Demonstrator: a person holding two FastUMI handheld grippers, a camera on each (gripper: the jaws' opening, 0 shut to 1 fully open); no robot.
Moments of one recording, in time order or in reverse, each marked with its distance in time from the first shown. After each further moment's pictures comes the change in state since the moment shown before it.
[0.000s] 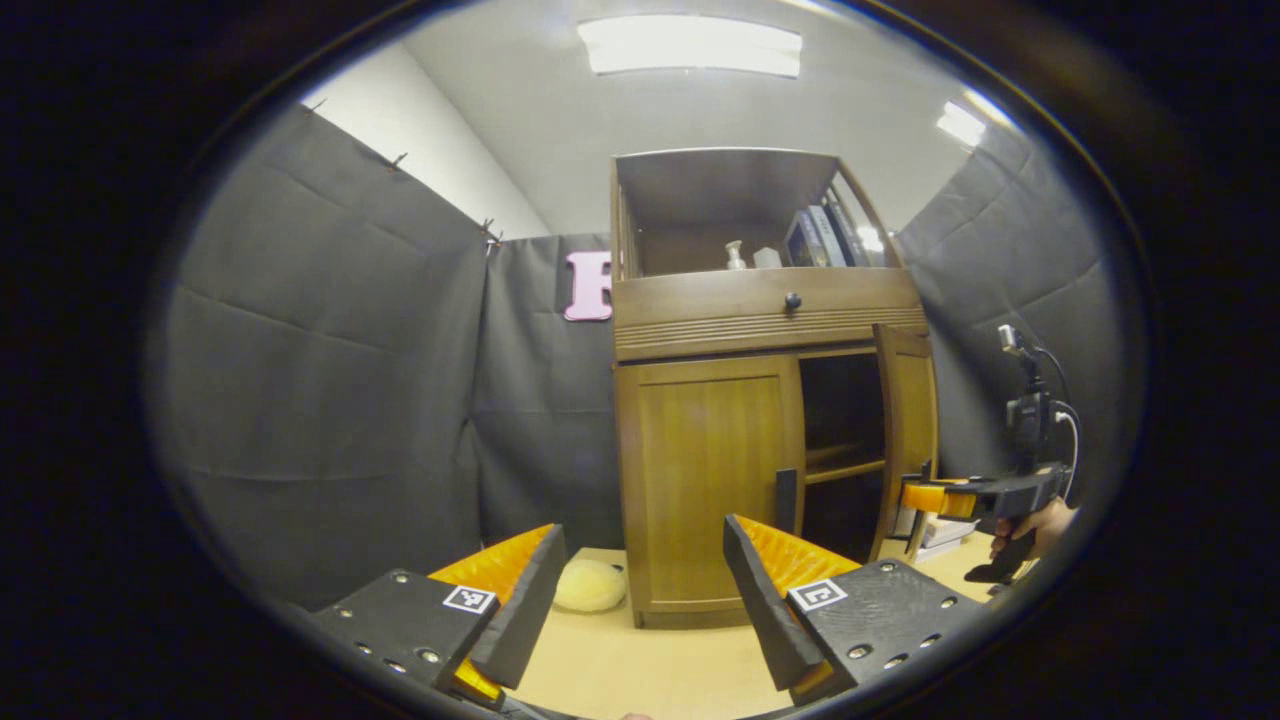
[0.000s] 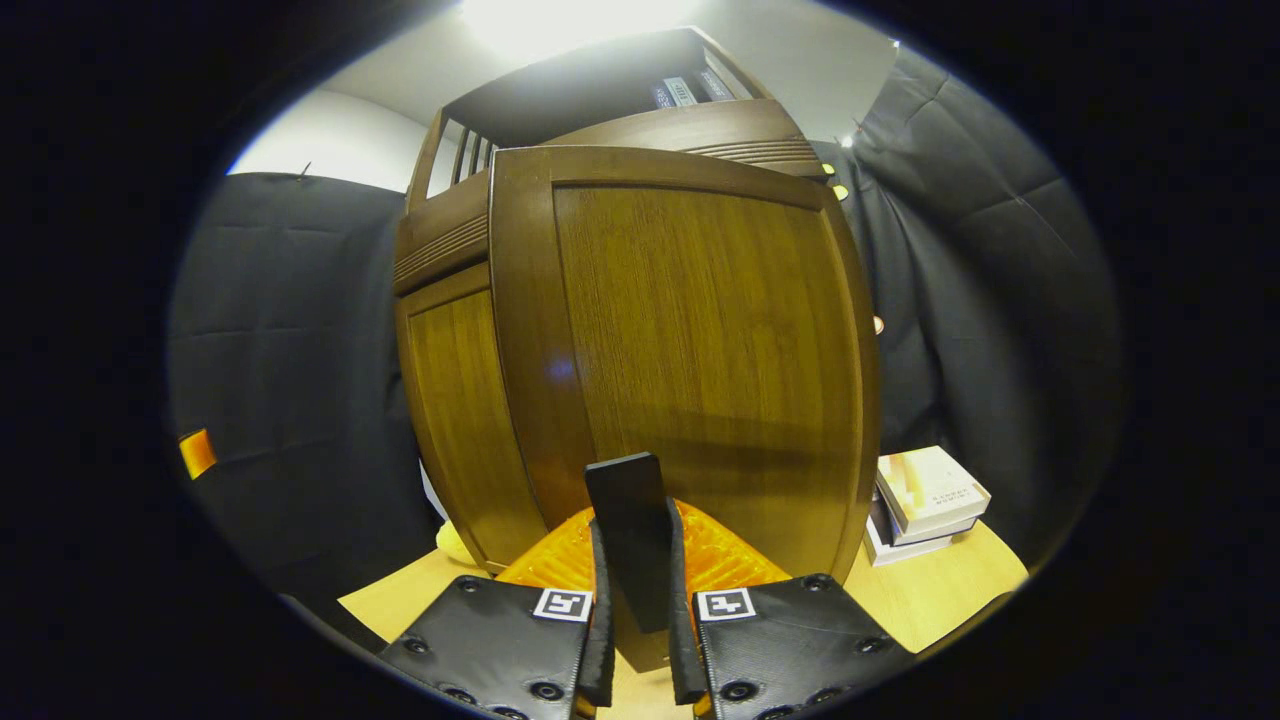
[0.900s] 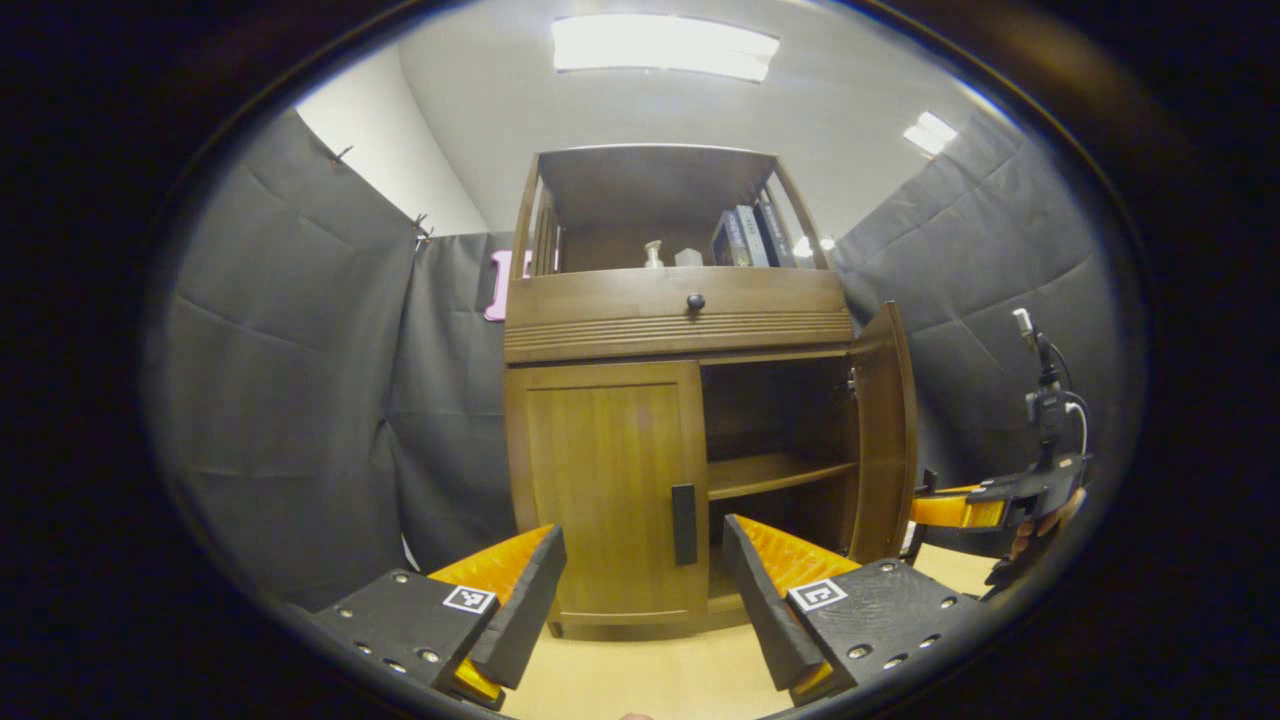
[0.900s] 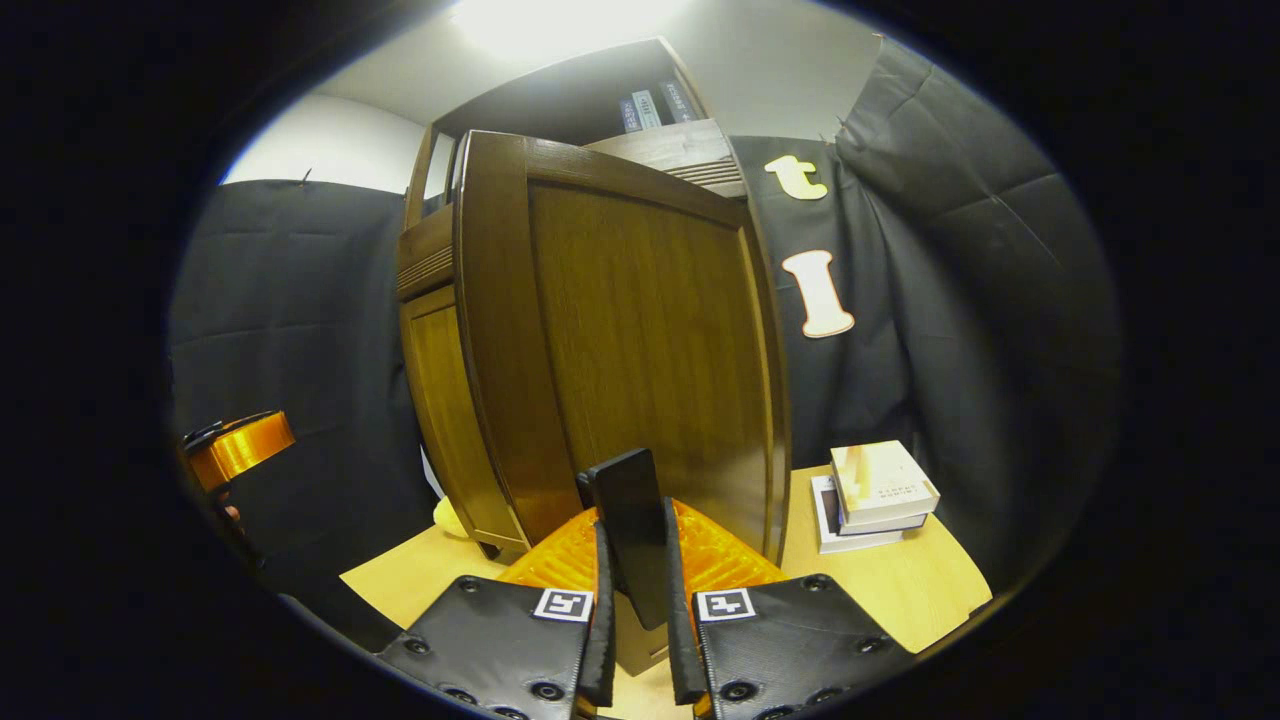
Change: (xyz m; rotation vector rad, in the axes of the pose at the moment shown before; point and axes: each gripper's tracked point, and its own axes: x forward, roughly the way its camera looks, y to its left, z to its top) left arm 0.054 -0.080 0.003 -0.004 -0.020 -0.179; right arm -0.078 -0.072 0.002 -0.010 0.038 -0.018
